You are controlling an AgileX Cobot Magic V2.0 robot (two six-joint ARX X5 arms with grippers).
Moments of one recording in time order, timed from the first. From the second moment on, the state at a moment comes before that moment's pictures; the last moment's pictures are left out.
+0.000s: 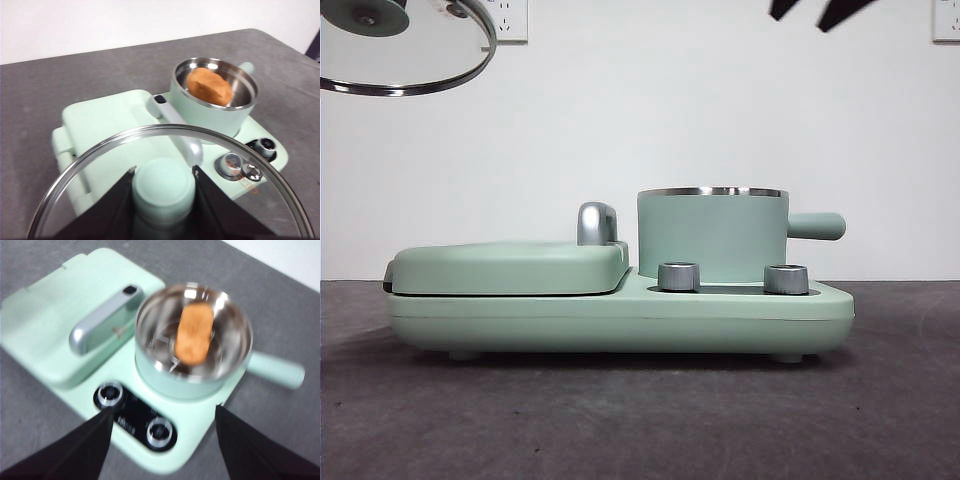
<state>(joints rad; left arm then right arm) -0.29 0.73 0.81 -0.41 0.29 -0.02 0.54 1.08 1.15 -0.70 -0.01 -0.08</state>
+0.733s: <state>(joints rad) -0.45 1.06 0.82 -0.01 0.29 -0.01 0.59 0.68 0.88 -0.71 0.13 0.07</state>
